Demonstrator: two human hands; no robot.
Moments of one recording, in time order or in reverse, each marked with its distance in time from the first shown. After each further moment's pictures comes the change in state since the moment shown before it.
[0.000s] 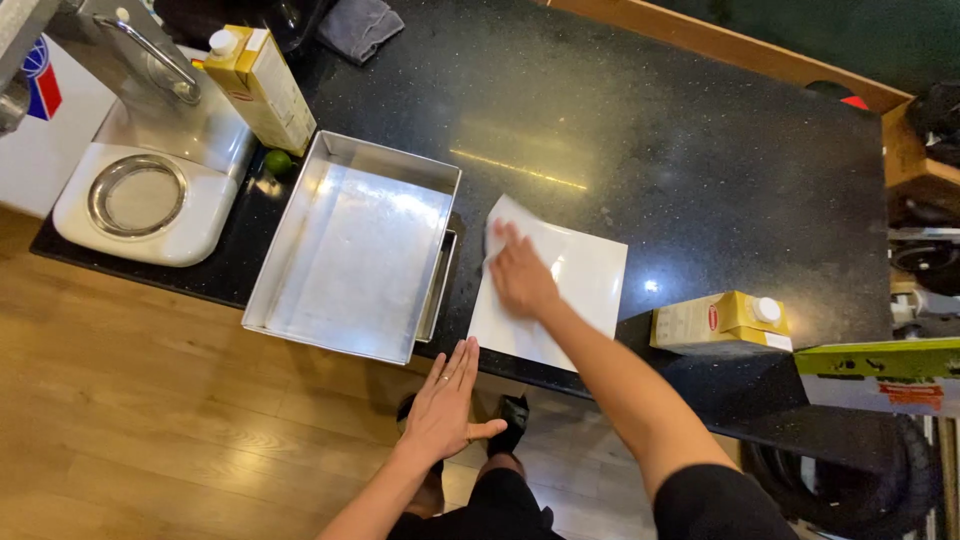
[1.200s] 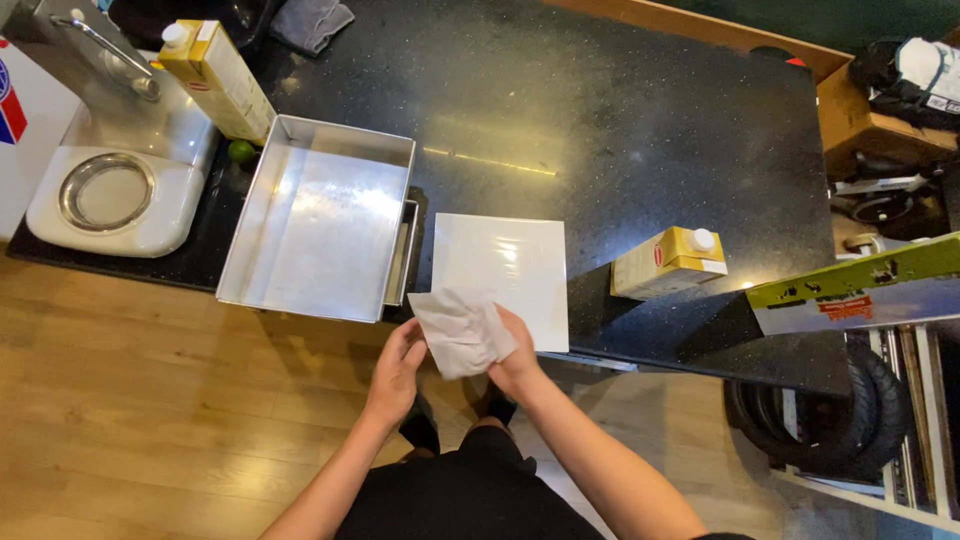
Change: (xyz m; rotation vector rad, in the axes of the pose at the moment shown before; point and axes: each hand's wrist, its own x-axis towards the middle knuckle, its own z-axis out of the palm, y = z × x) left_hand -0.038 0.022 -0.015 -1.123 0.384 -0.350; right_hand -0.167 -0.080 0.065 1.811 0.347 0.210
